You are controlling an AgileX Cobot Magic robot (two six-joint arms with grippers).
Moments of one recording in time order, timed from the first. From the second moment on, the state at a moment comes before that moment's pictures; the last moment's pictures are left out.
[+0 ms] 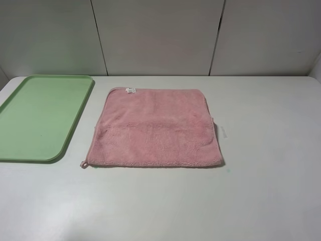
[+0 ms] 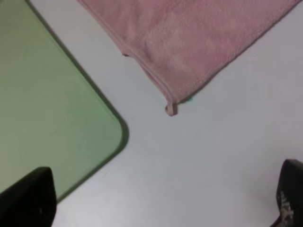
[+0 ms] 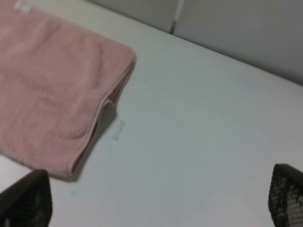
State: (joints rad) left arm -0.16 0.59 -0.76 -0.17 1.07 0.61; right arm 0.27 0.48 -0.73 0.00 0.95 -0.34
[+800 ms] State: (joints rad) left arm -0.45 1.05 -0.78 -0.16 0.94 0.89; right arm 0.38 0.82 -0.73 0.00 0.84 -0.90
